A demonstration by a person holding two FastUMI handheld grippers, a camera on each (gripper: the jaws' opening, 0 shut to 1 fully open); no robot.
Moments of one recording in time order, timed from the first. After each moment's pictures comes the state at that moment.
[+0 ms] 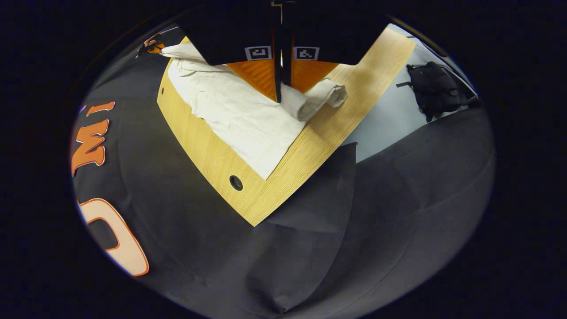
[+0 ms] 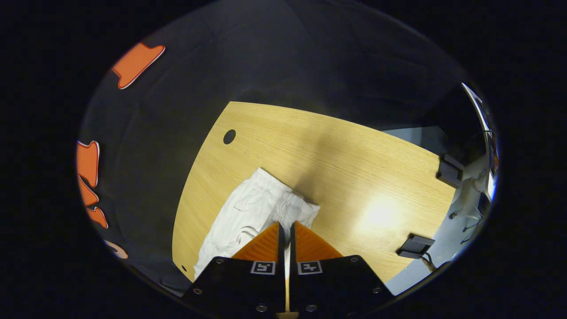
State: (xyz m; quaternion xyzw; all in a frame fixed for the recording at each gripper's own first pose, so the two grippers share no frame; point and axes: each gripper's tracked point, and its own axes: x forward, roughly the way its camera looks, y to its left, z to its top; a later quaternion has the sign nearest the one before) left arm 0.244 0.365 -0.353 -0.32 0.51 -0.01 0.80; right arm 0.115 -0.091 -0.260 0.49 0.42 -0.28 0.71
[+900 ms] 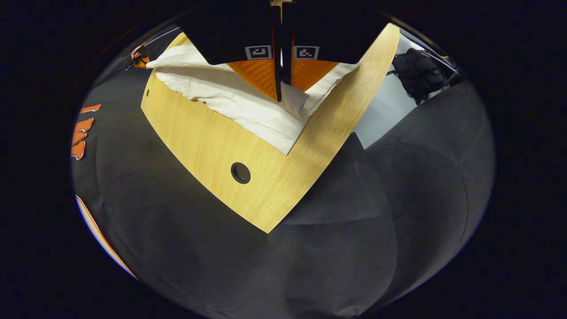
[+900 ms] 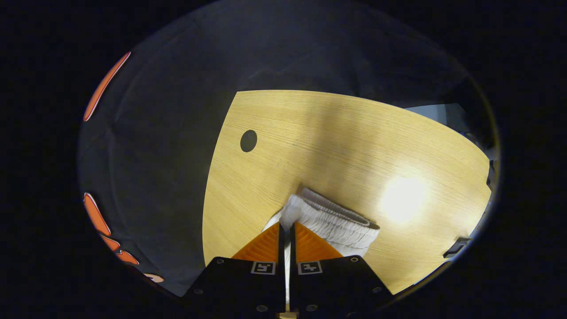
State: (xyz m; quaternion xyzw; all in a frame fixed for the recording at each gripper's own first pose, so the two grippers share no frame) left arm 0.372 0.328 -0.375 -0.23 0.57 -0.01 0.79; right arm 0.248 -0.104 -0.295 0.58 0.42 -0.23 0.66
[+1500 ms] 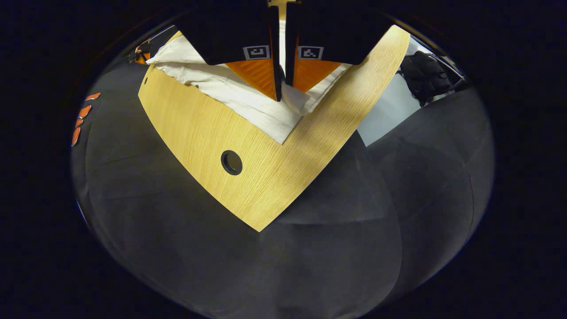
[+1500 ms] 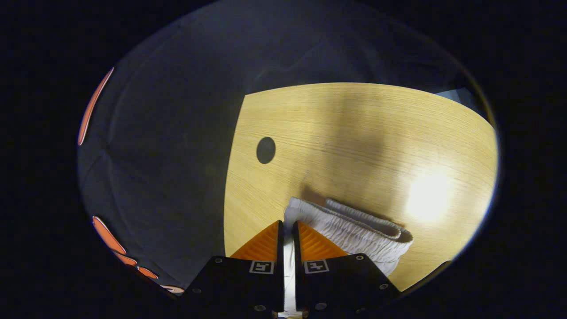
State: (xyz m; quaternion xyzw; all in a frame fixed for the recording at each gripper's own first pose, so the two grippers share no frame) left arm 0.392 0.322 -0.398 -0.27 0.54 0.02 0.80; right arm 0.280 -0.122 -0.285 0.63 0.33 -0.19 0.67
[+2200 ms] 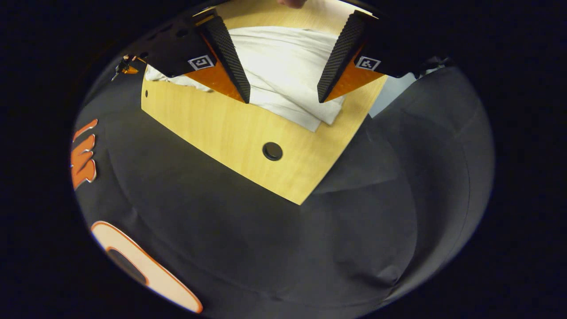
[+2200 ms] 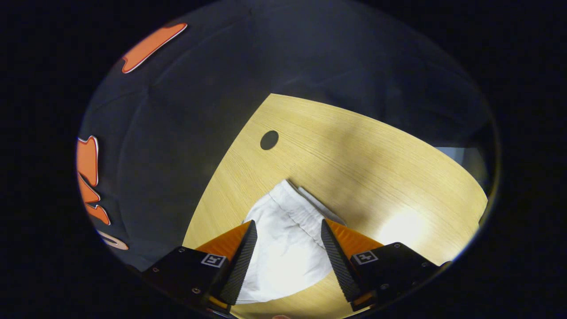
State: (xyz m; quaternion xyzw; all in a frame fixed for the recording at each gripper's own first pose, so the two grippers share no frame) left arm 0.368 0.282 -0.306 -0.19 0.48 -0.06 0.85; right arm 0.172 -0.121 -0.297 0.48 0.40 -0.18 0.76
